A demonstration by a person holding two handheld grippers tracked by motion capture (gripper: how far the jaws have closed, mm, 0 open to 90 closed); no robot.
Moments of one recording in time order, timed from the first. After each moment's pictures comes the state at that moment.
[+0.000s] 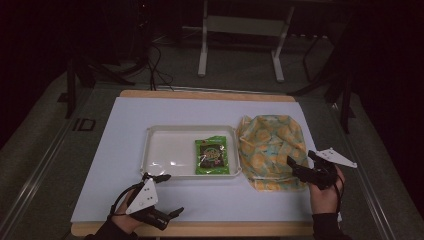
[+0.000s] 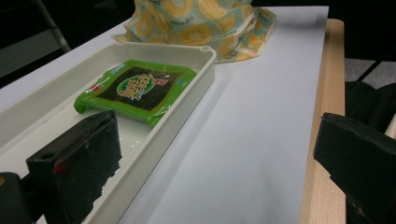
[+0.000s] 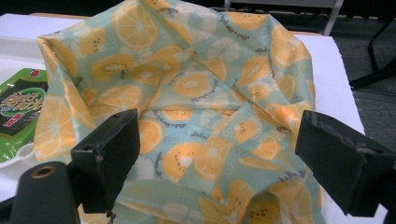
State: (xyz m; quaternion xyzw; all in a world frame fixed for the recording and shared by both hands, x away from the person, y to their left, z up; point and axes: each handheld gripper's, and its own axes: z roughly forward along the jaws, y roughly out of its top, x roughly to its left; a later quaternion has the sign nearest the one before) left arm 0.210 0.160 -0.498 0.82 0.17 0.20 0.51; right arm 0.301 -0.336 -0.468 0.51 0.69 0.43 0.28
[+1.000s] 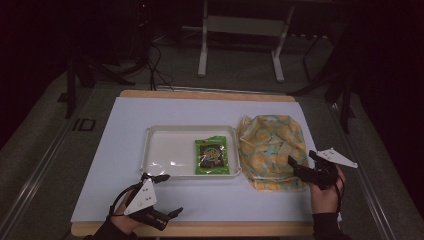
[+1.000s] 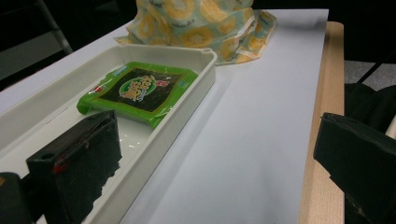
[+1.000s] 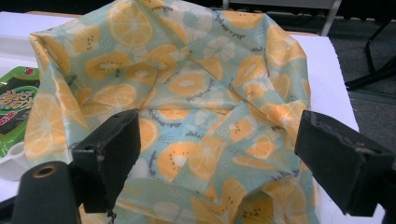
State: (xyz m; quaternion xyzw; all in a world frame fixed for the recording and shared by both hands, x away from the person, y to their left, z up) left arm 0.209 0.162 -0.497 0.81 0.17 0.20 0.52; right arm 0.302 -0.339 -0.469 0.50 0.69 0.43 0.28
